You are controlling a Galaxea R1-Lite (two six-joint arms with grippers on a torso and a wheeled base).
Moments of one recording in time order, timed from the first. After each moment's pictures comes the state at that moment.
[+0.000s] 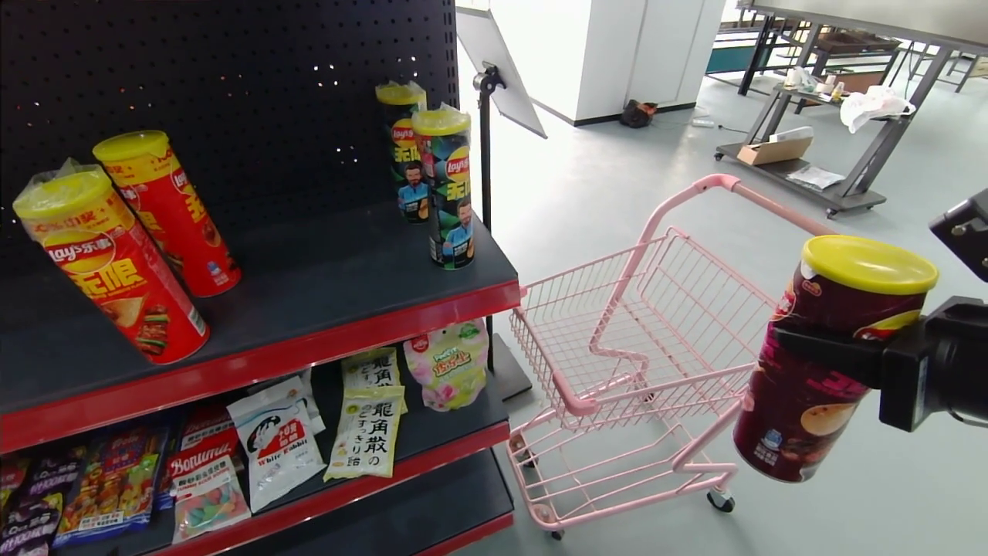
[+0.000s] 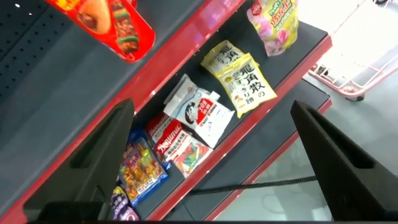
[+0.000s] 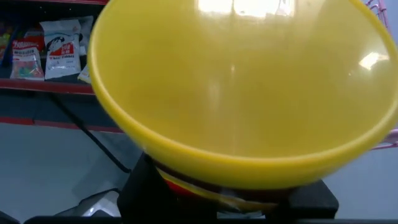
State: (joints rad) left arm -0.22 0.53 -0.32 0.10 0.11 0.46; right arm 0.37 1.16 -0.71 -0.09 0.05 -0.10
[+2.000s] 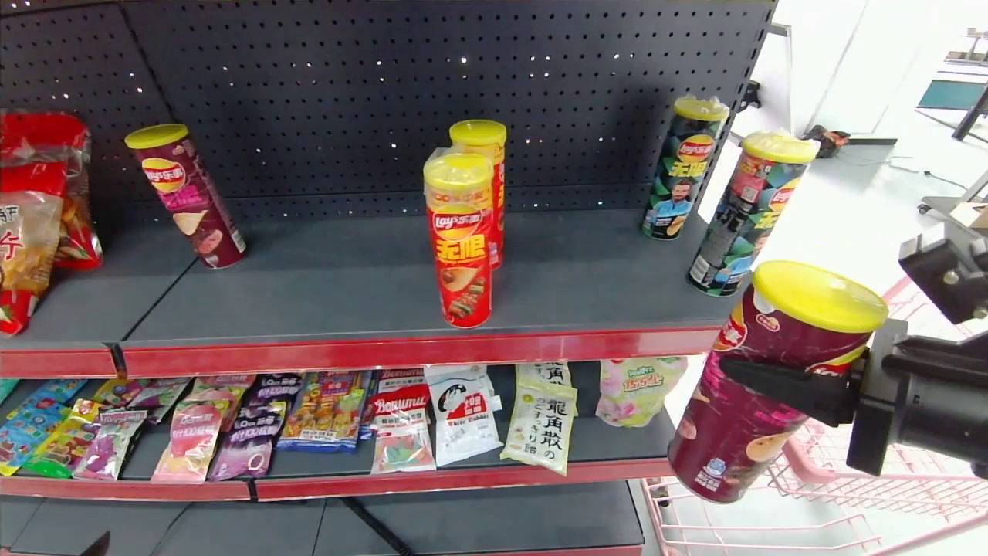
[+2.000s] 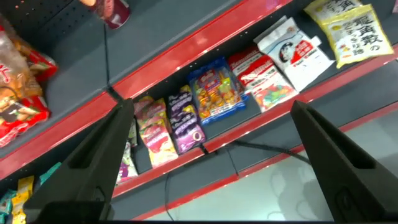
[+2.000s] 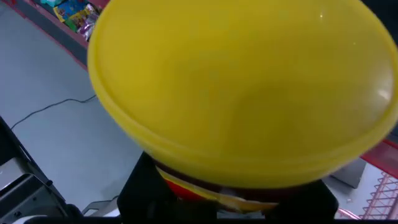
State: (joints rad) left arm -0.22 0.53 -0.34 0.08 0.12 0.45; right arm 0.43 1.20 -0.56 -0.35 0.30 -0.10
